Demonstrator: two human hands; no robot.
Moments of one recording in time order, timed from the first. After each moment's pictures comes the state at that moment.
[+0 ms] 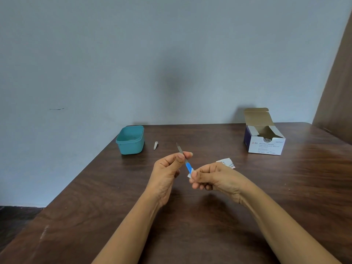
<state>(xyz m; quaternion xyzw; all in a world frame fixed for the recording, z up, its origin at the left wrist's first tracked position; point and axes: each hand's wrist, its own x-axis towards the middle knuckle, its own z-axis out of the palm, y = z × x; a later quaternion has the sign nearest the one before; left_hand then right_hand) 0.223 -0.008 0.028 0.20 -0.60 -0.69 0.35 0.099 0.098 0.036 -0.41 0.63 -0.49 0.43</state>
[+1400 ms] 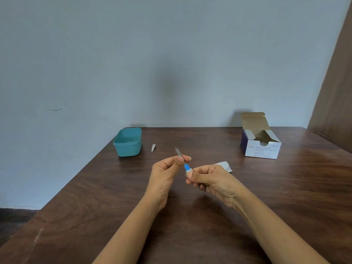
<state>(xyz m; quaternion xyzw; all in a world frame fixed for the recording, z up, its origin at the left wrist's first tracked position) 0.218 -0.009 0.024 0.19 -0.62 -0.66 0.37 0.103 0.095 0.029 -0.36 0.58 -0.58 0.44</state>
